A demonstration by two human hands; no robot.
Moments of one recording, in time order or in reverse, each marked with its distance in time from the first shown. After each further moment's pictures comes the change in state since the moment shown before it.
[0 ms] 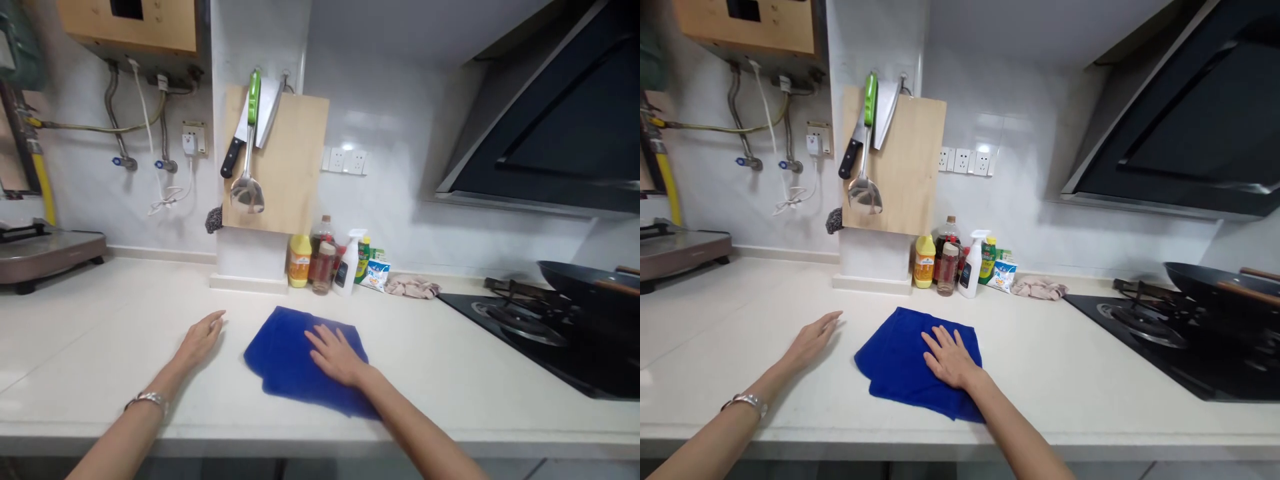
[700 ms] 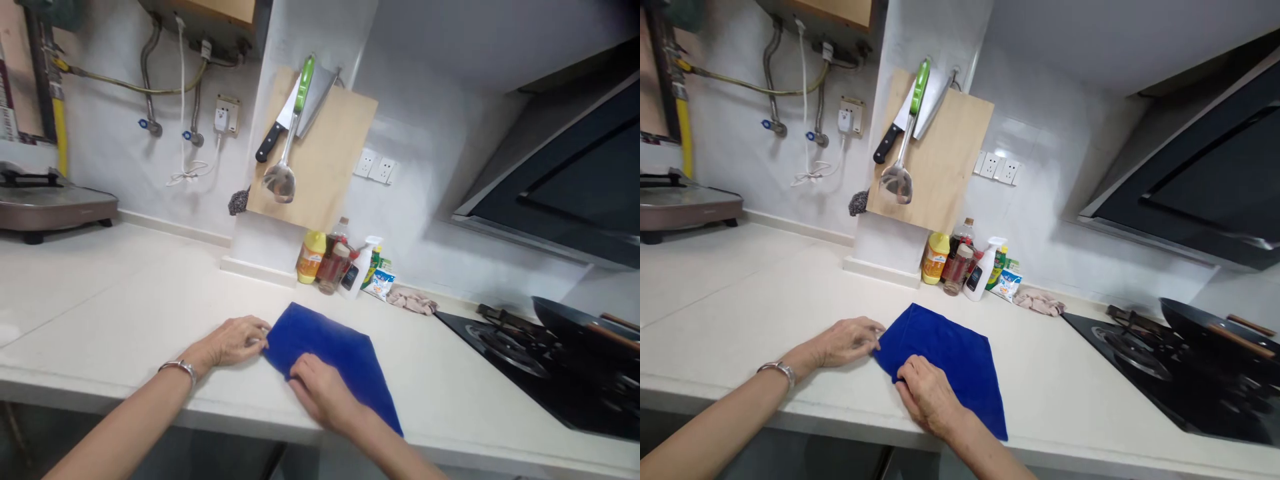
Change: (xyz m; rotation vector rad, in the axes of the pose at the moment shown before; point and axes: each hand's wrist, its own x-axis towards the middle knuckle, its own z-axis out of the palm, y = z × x) left_hand -0.026 0.027 0.013 -0.108 -0.266 0.635; right_hand -0.036 -0.104 -0.002 0.140 0.320 -0.382
